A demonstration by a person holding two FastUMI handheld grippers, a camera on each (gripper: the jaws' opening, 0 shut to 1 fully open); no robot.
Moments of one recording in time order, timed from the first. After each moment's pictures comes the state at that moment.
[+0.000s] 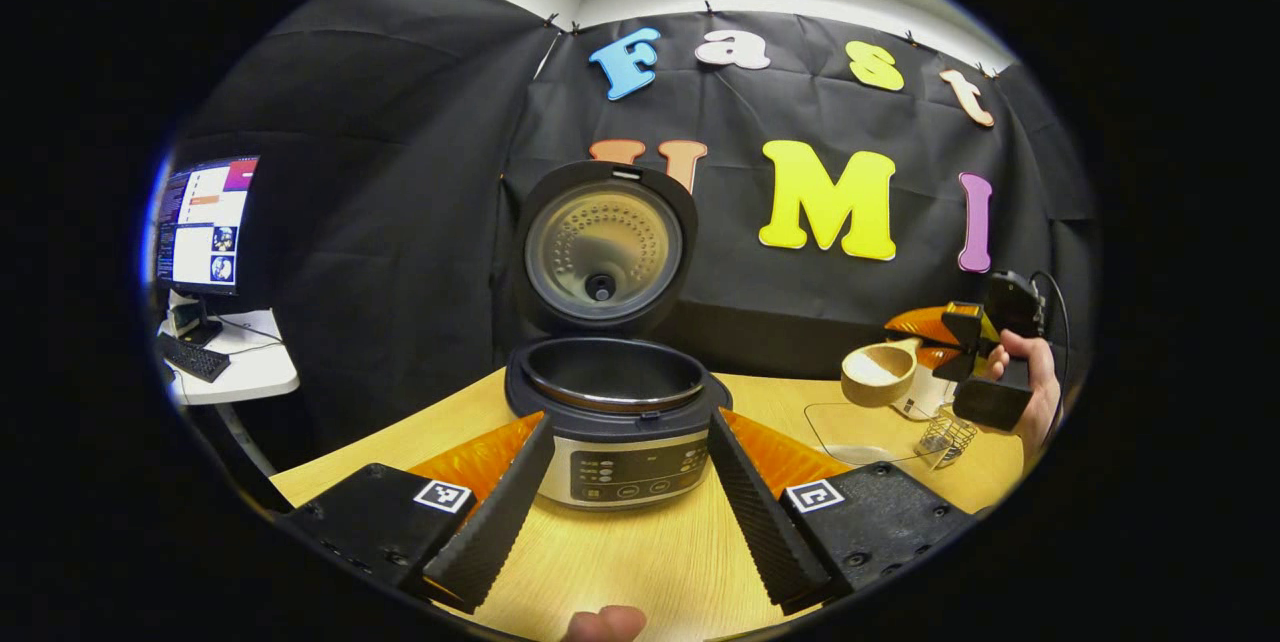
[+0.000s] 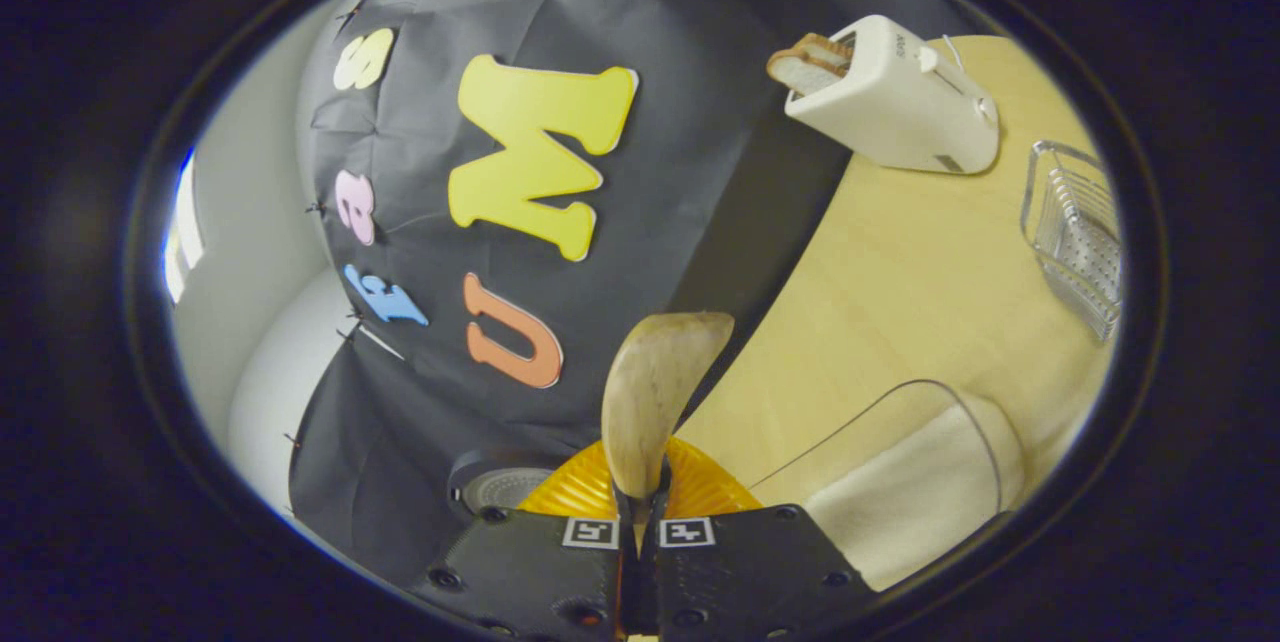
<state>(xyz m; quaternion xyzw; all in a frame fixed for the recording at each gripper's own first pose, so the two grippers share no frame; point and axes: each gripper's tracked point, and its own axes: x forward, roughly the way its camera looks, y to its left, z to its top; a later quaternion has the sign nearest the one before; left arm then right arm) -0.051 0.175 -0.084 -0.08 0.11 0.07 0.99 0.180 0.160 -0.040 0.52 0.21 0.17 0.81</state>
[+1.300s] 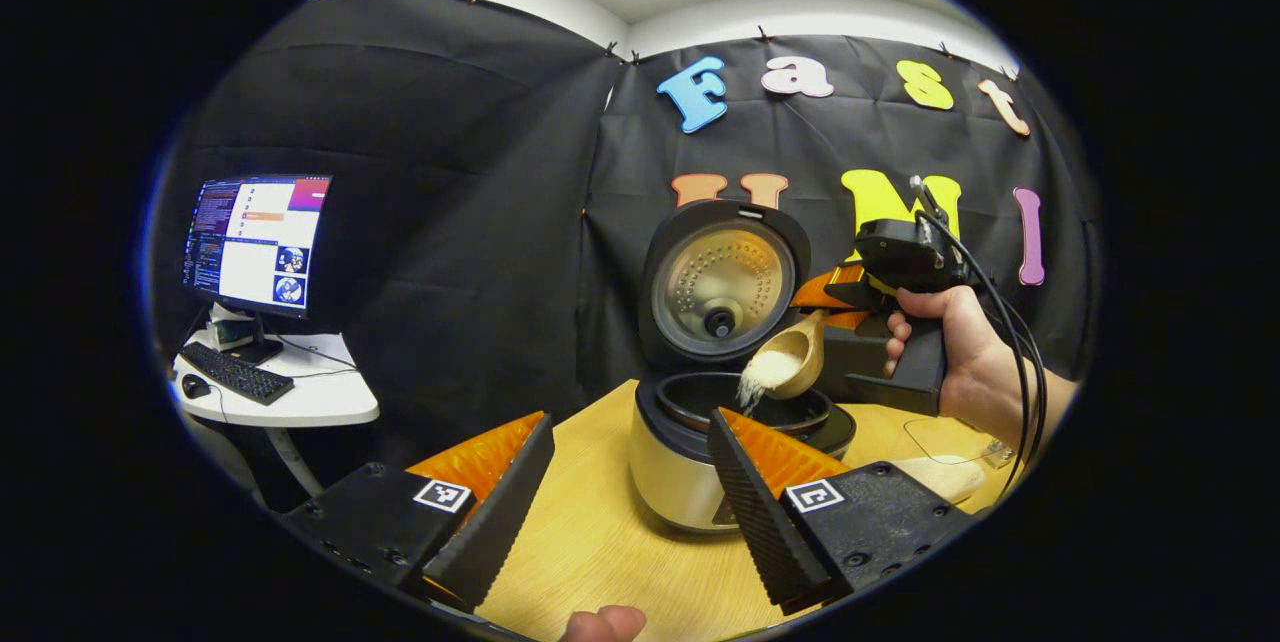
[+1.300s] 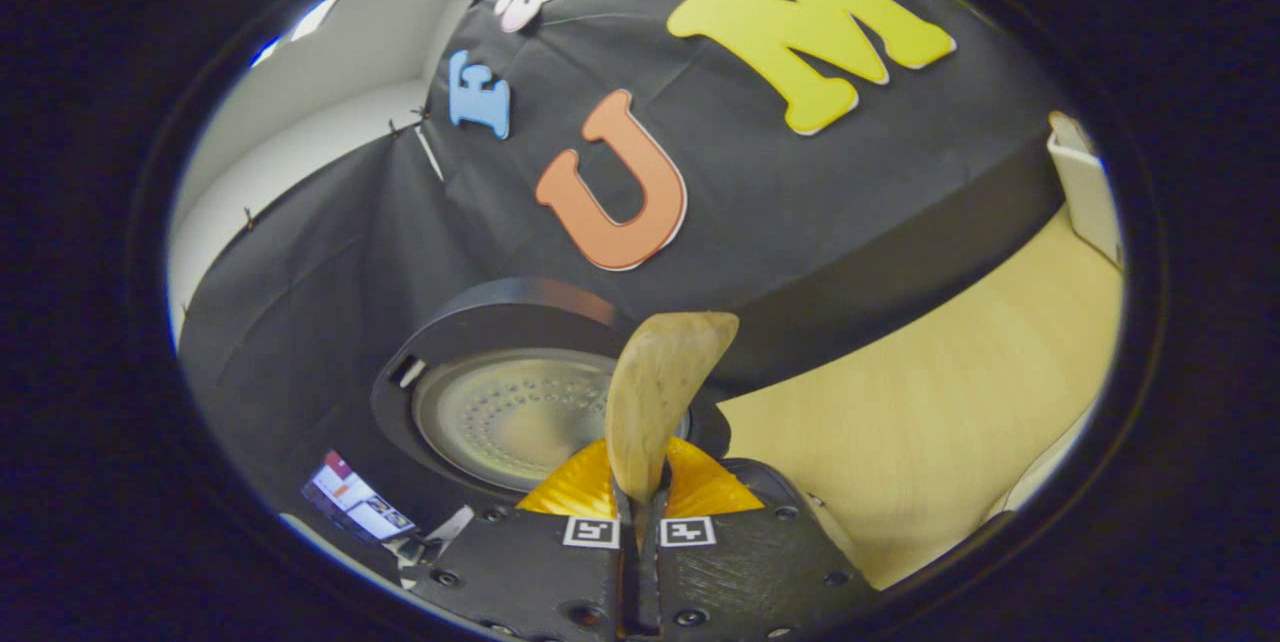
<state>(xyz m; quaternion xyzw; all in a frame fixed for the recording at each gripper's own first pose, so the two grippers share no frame) -0.066 0.279 -0.081 -0.06 0.08 0.16 0.98 0.221 0.434 -0.026 0.25 0.19 0.24 0.92</state>
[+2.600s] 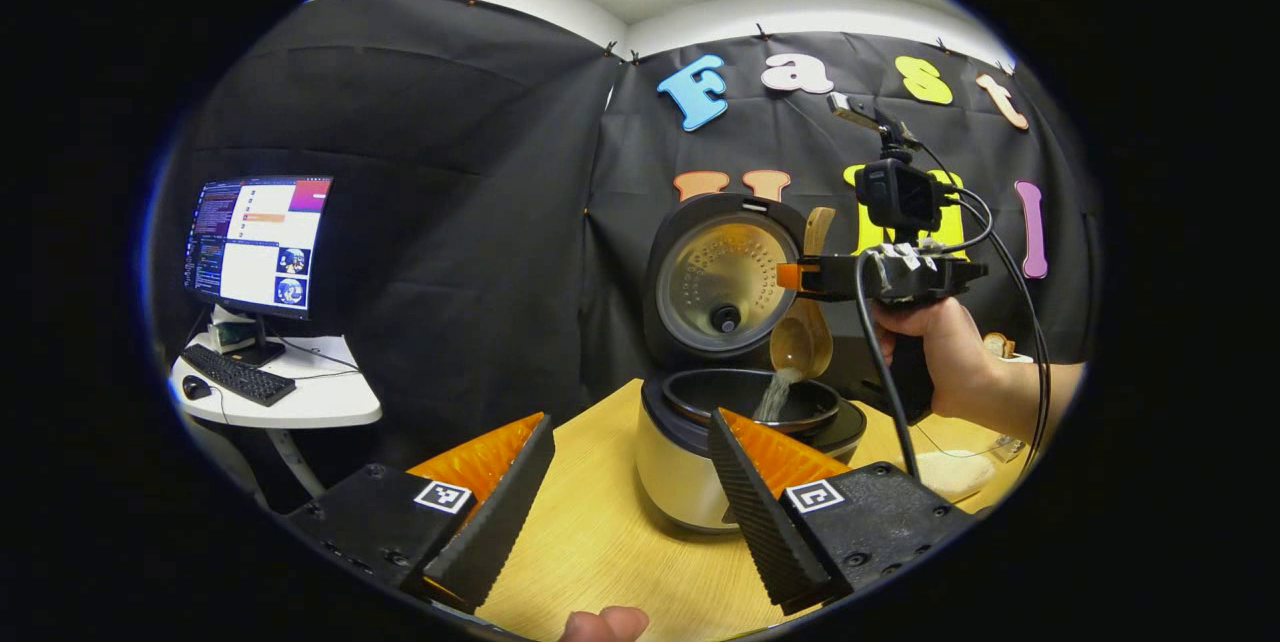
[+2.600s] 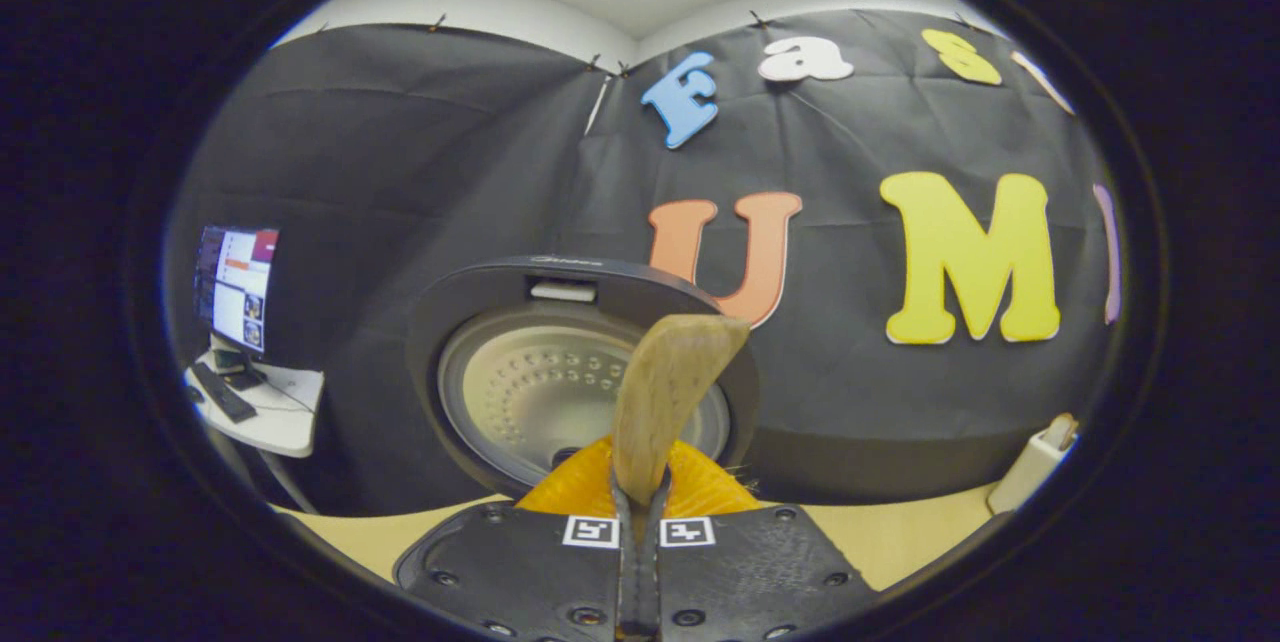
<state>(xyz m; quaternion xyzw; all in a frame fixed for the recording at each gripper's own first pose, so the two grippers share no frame) -0.062 0.281 -0.085 -0.05 0.07 0.16 0.98 0.206 0.469 -0.003 -0.08 0.01 0.24 0.97</state>
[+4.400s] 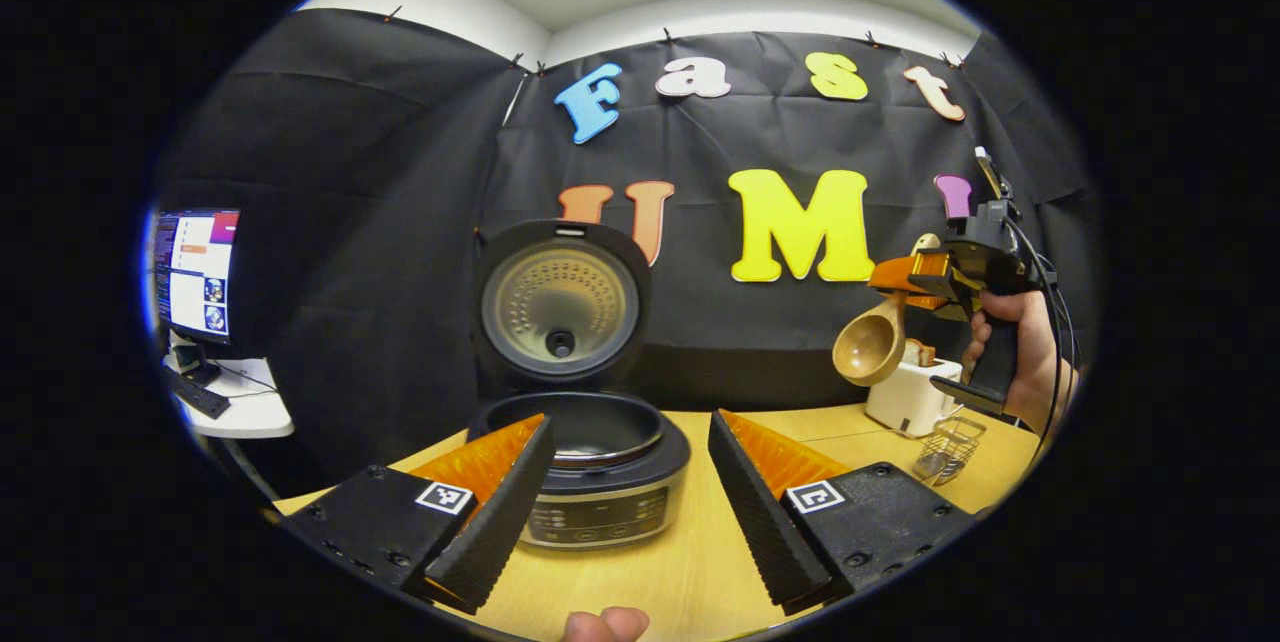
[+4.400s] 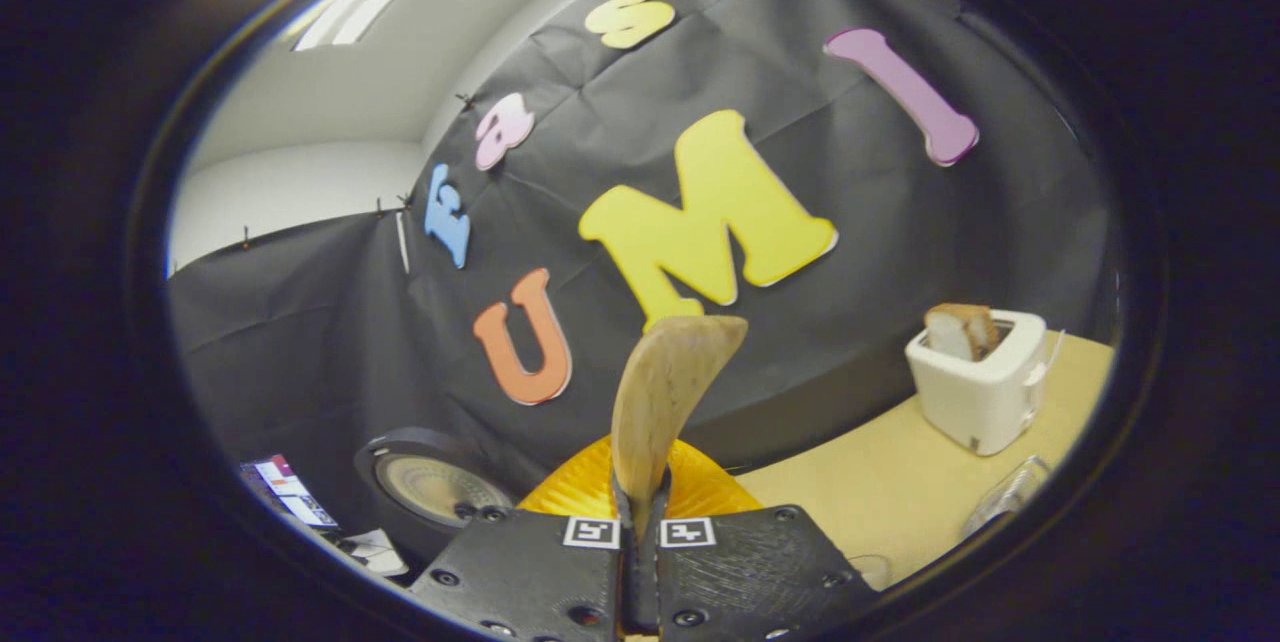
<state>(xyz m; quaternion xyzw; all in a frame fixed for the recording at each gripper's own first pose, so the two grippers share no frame) -0.006 0.107 -0.043 -0.04 0.05 0.04 1.00 0.200 0.104 0.045 0.25 0.04 0.10 0.96</state>
